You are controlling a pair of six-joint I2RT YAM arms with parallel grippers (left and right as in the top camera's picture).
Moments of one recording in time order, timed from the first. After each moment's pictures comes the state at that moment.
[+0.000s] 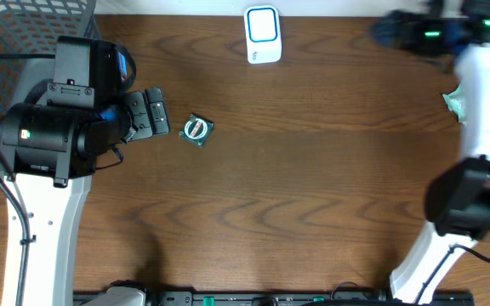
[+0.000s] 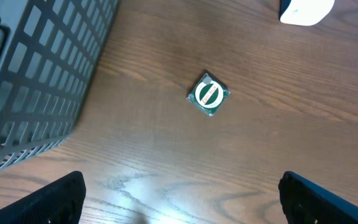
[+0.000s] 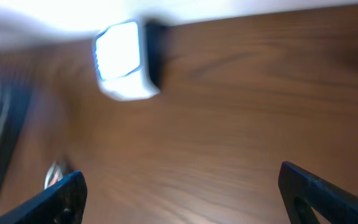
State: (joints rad) left arm -0.15 1.38 1.79 -1.42 -0.08 -0.33; right arm -0.15 2.06 2.06 -0.93 -0.54 0.06
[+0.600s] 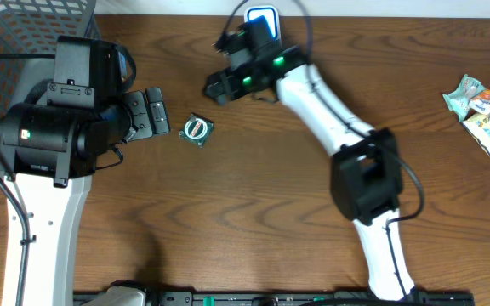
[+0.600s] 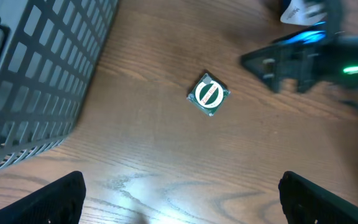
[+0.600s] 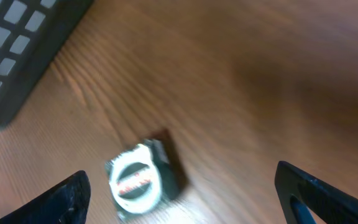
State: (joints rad) left arm -0.15 1.38 1.79 -1.42 -0.08 -0.33; right arm 0.54 2.35 2.06 -0.64 -0.41 0.12
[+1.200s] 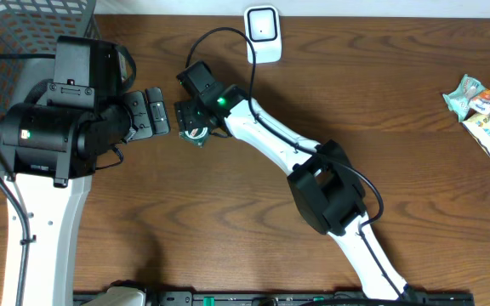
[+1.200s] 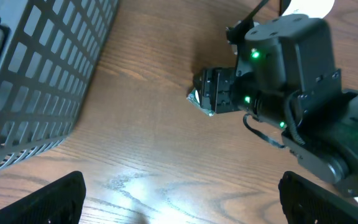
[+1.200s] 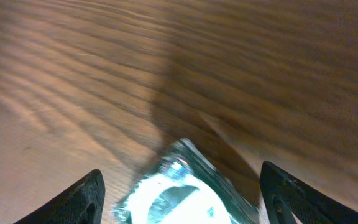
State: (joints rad) left arm -0.15 1.38 1.79 -1.42 -0.08 -0.33; right arm 0.75 2.44 2.06 -0.63 -0.02 0.54
